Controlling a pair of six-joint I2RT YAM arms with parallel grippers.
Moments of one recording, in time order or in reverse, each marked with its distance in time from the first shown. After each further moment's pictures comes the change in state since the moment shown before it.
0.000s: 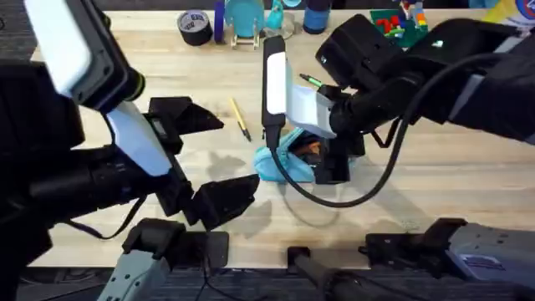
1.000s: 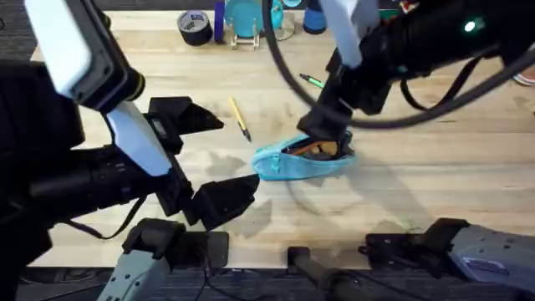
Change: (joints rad) left arm 0.000 0.000 0.000 0.000 0.000 0.000; right arm 0.000 -0.070 0.376 -0.166 0.066 0.455
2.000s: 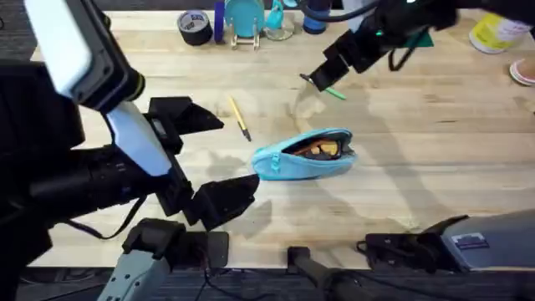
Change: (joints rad) left arm 0.000 0.000 0.000 0.000 0.000 0.000; right arm -0.295 0.274 0.017 0.155 0.055 0.107
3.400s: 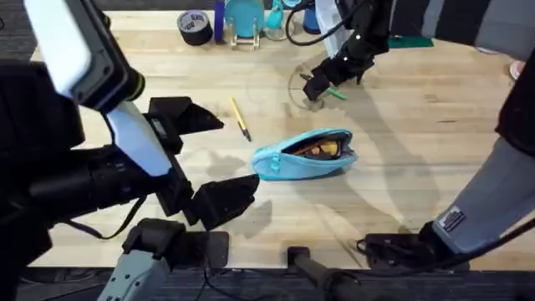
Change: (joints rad) left arm 0.000 0.000 0.000 0.000 0.000 0.000; right arm -0.090 0.384 0.008 0.201 -0.005 0.031
